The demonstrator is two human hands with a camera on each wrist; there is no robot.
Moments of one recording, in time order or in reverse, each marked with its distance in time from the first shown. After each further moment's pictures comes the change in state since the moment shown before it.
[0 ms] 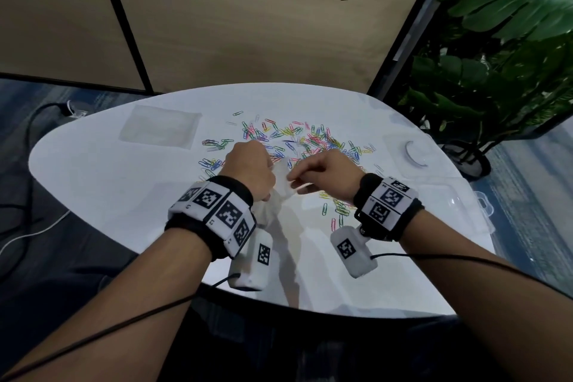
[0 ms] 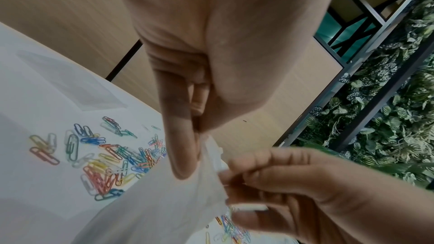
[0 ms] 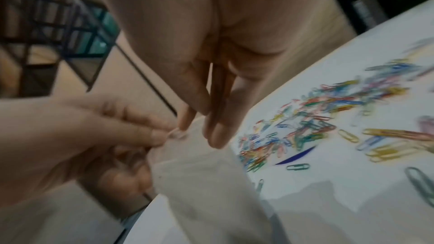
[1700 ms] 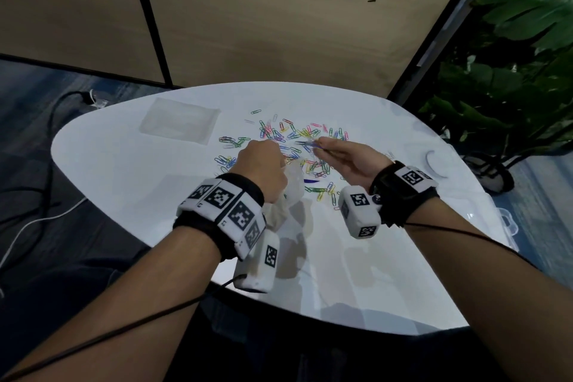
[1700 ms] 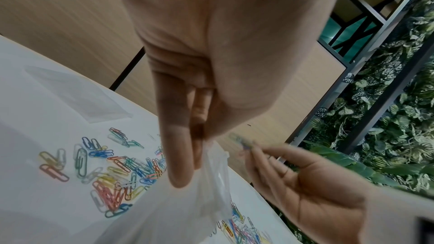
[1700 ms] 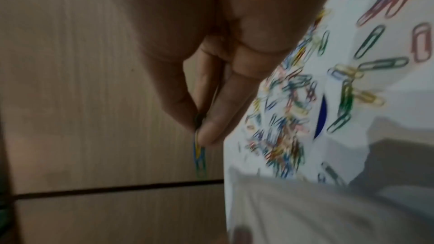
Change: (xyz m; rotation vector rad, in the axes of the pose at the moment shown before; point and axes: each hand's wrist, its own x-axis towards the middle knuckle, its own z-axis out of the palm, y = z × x) left_hand 0.002 -0.007 -0.010 0.063 -0.004 0.003; right_hand 0.046 -0.001 -0.020 0.837 0.111 0.177
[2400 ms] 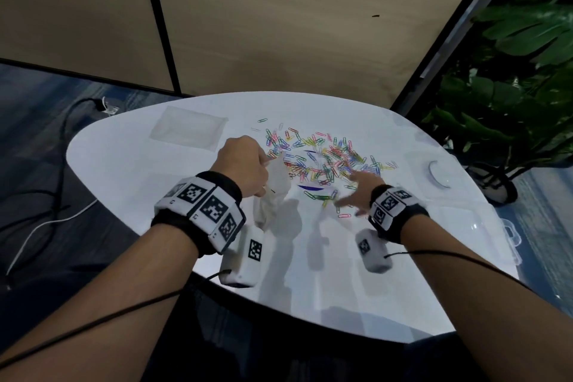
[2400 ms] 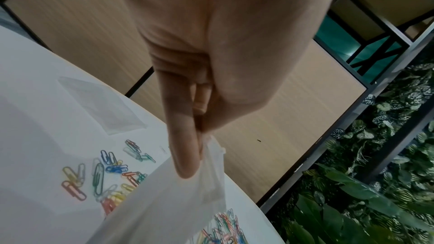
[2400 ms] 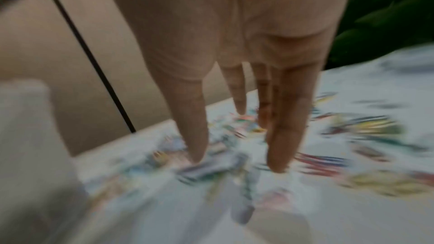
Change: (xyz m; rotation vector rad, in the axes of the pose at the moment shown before) left_hand 0.000 -0.024 -0.031 -0.138 0.092 -0.063; right_hand 0.014 0.026 -0.041 -1.415 0.257 0.171
